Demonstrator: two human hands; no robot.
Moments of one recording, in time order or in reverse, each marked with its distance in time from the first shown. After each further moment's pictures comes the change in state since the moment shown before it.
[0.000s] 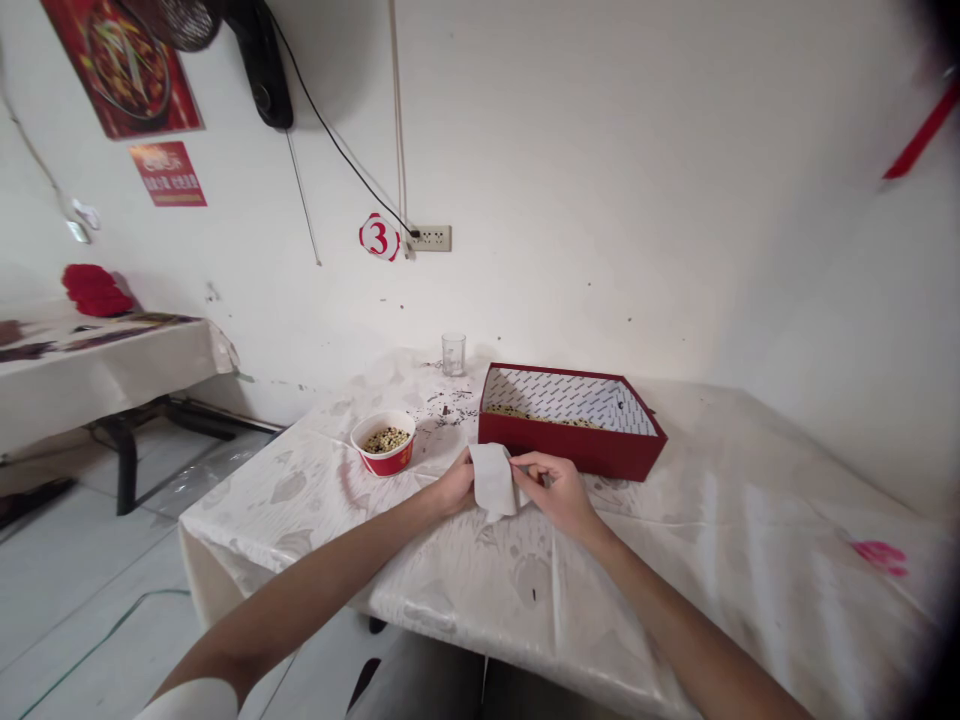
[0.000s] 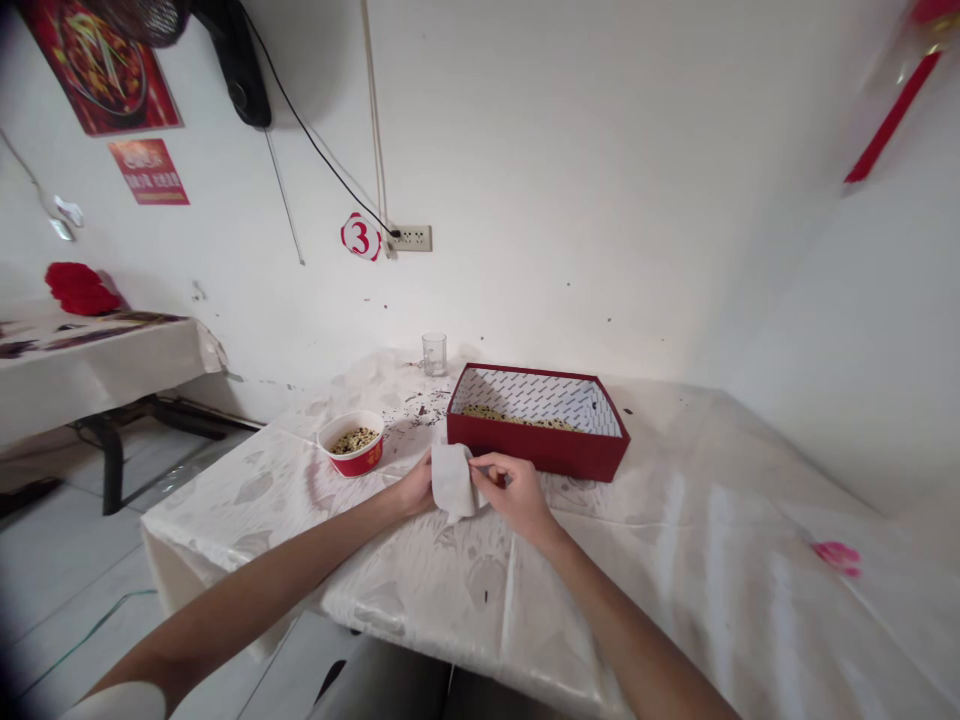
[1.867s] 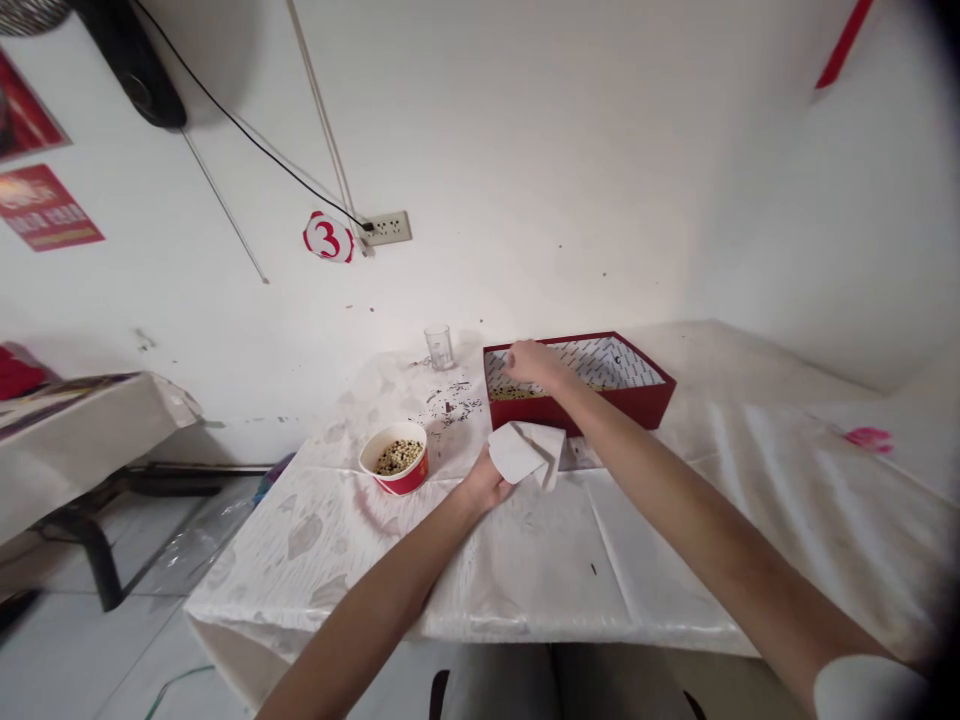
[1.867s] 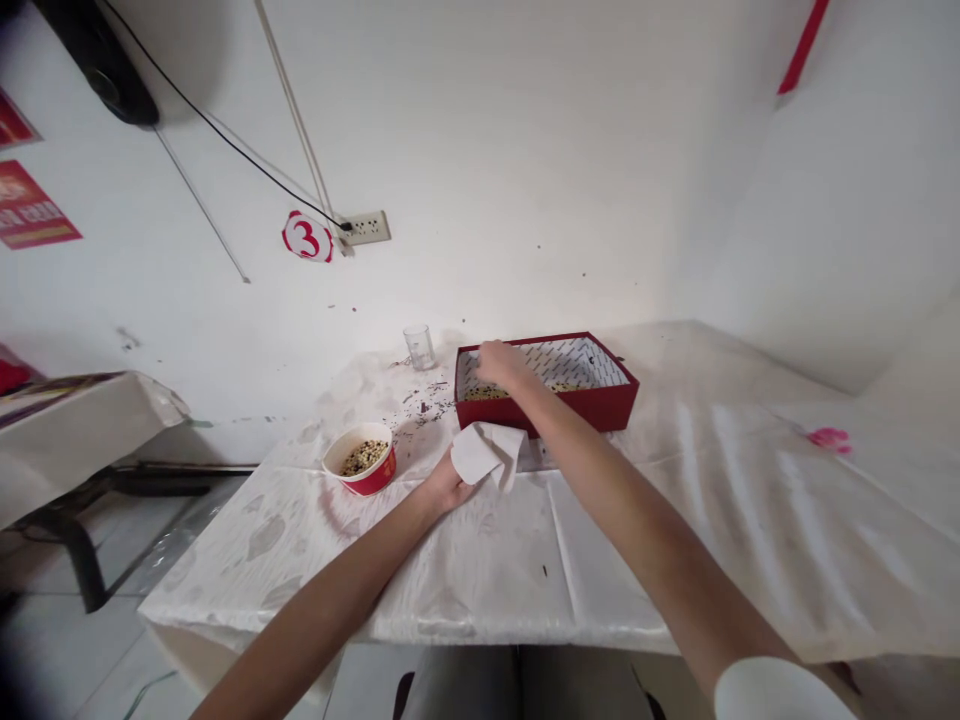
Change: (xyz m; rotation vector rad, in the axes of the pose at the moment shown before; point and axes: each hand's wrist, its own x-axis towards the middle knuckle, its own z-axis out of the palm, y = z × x) left_hand 0.024 -0.012 -0.010 -0.192 -0.018 -0.203; right_hand 0.180 -0.042 0.000 -0.980 -0.282 0.428
